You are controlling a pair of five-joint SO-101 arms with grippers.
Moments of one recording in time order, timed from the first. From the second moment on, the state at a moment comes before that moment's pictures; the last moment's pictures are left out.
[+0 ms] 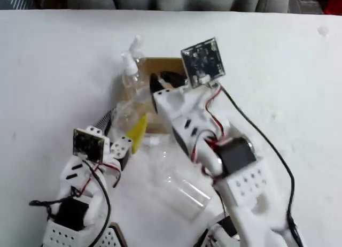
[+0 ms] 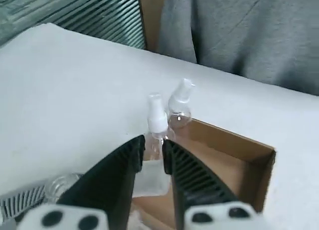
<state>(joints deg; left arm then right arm) 12.8 -104.0 89.5 35.0 2.1 -31.1 -40.6 25.7 46.4 -3.1</state>
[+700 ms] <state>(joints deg) 12.6 -104.0 89.5 35.0 2.1 -37.9 -39.2 24.7 42.2 -3.1</state>
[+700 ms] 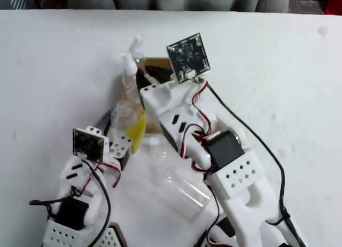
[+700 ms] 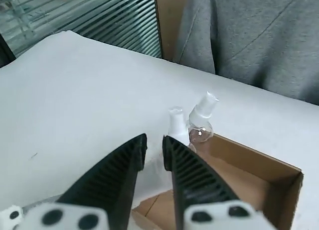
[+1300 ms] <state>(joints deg) 12.6 -104.0 89.5 34.9 2.1 -47.7 -39.0 15.6 52.5 -3.0</state>
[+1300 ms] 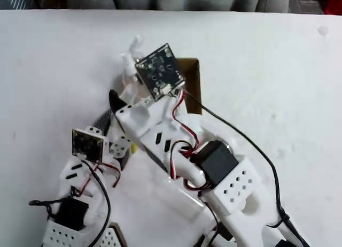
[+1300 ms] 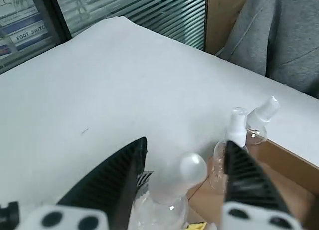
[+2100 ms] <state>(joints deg) 12.7 -104.0 89.5 34.9 2.1 -30.9 -39.1 15.8 55.1 -3.0</state>
